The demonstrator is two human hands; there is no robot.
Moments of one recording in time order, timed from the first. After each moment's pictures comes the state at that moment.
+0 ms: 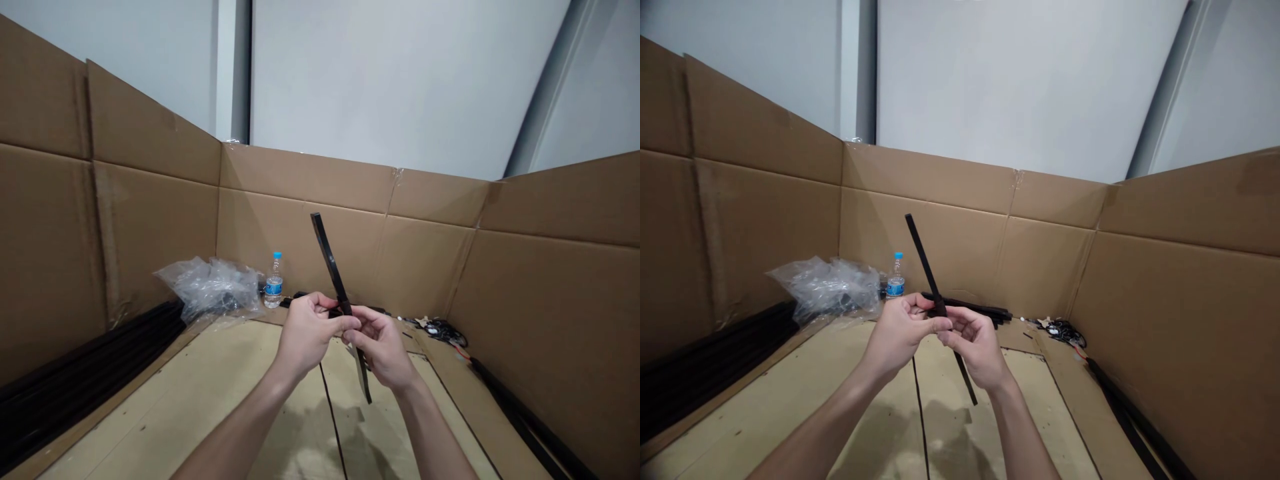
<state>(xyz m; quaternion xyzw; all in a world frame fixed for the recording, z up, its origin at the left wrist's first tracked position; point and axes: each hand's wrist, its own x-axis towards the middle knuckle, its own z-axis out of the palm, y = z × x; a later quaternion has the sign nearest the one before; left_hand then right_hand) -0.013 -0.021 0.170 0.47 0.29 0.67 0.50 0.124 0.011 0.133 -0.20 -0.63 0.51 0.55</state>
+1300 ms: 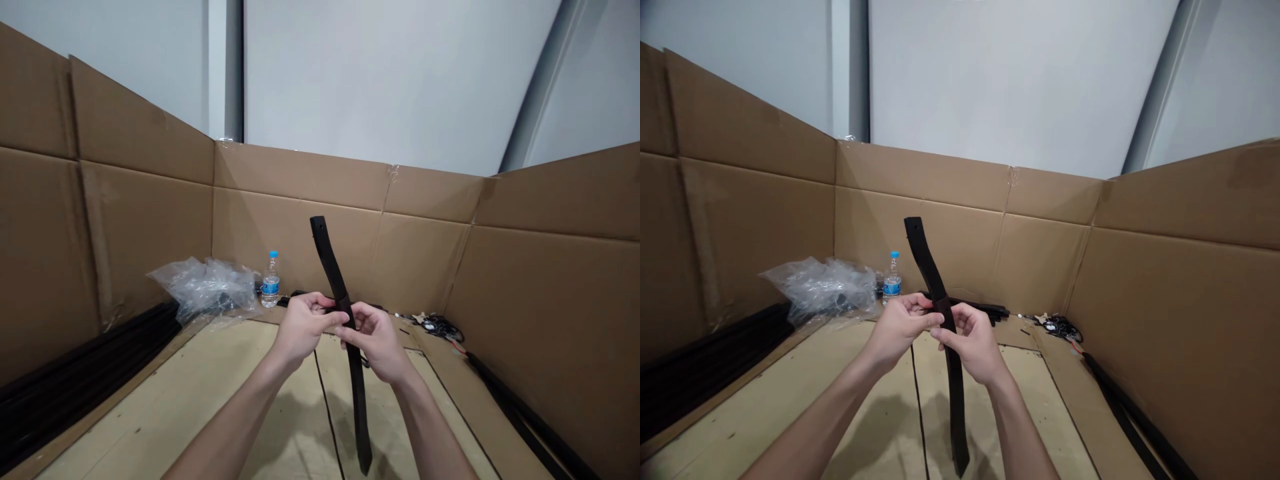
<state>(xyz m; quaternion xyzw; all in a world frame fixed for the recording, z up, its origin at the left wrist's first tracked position) -0.016 0.000 0.156 0.50 0.28 0.64 0.51 0.126 0.008 0.142 -0.23 -0.68 0.46 0.53</state>
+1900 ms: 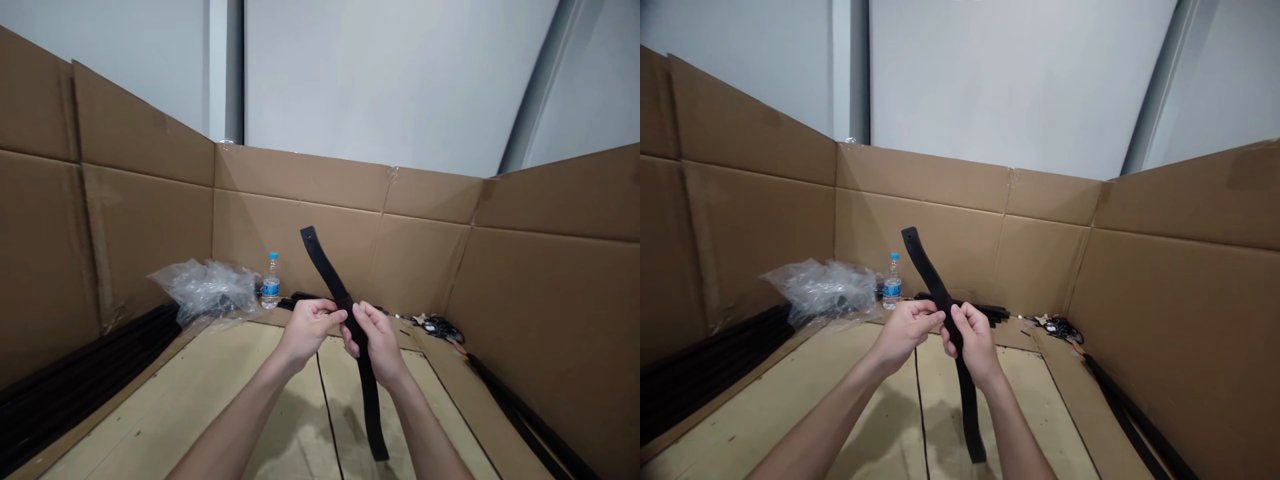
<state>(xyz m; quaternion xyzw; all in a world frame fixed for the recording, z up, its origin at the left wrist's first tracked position) -0.014 0.001 0.154 0.57 0.25 0.57 0.55 0.118 0.009 0.137 -0.23 -0.59 0.54 0.56</state>
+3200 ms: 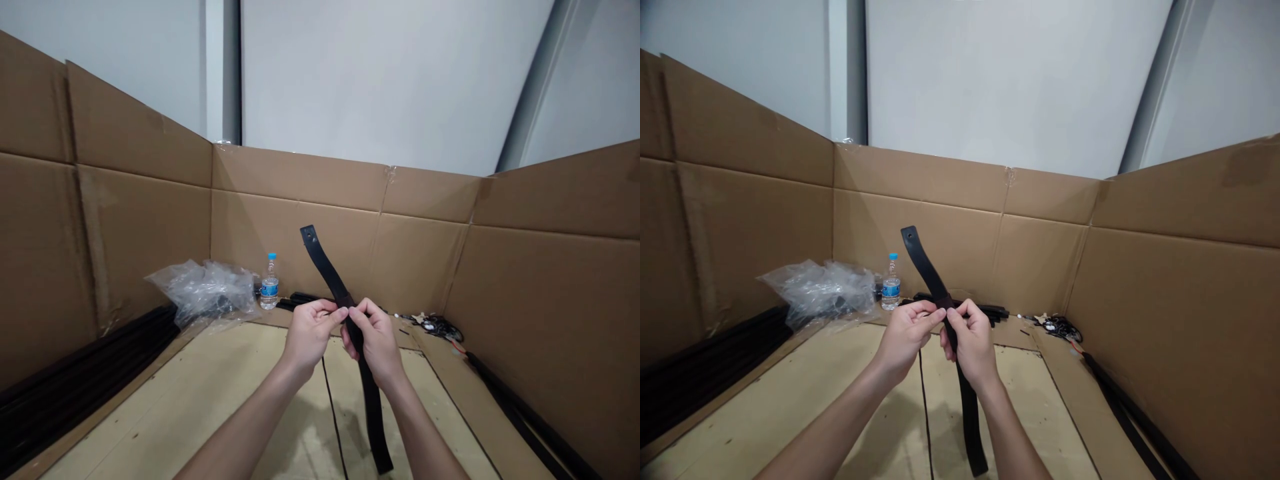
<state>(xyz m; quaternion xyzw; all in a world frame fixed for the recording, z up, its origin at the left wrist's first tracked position) -0.002 -0.007 0.152 0.47 0.28 0.65 0.52 0.113 0.005 0.138 -0.28 -0.60 0.45 0.60</state>
